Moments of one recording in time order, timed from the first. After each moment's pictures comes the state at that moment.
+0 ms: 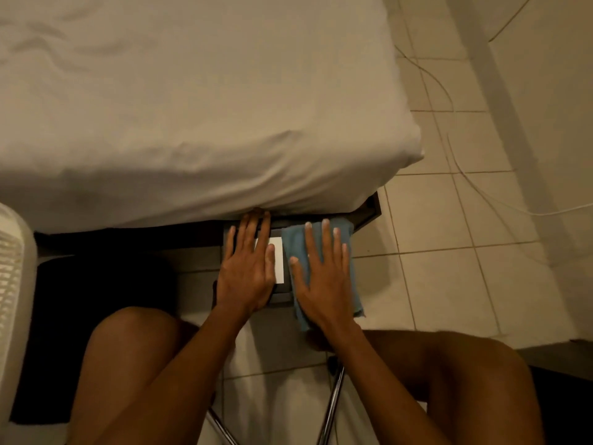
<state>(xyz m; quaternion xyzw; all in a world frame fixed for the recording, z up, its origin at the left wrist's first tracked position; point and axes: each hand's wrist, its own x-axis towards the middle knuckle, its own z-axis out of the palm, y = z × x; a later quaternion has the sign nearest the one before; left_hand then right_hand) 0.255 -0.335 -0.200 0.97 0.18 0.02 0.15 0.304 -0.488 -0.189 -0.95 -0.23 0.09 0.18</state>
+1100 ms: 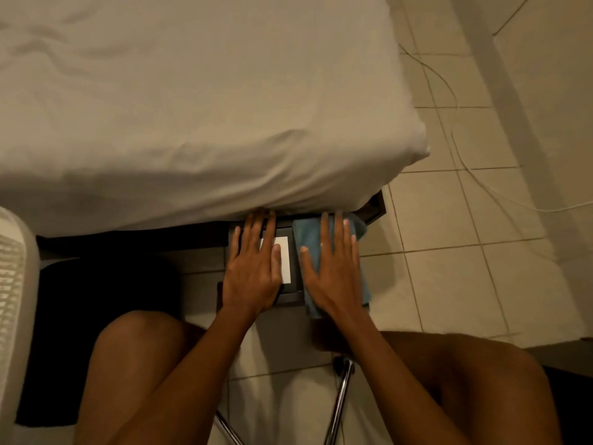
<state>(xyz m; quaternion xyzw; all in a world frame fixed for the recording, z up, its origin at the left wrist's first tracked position) 0.254 -0.337 -0.199 0.97 0.19 0.03 0.16 0.322 -0.482 -0.196 -0.96 -0.19 0.09 0.18</state>
